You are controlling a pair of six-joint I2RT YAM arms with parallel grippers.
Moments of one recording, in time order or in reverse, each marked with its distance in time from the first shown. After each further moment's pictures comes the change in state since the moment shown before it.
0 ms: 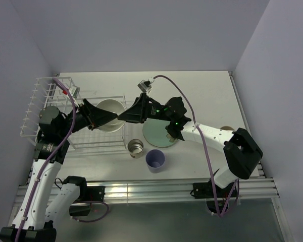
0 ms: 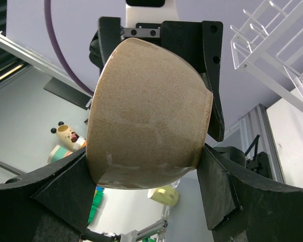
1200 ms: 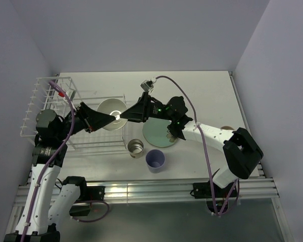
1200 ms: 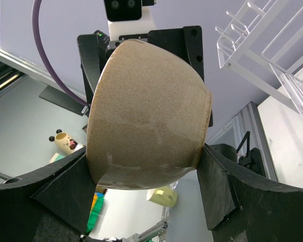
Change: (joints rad) left arm 0.056 -0.048 -0.016 -0.047 0.022 0.082; right arm -0.038 0.000 -0.023 -0.016 -0.003 0.010
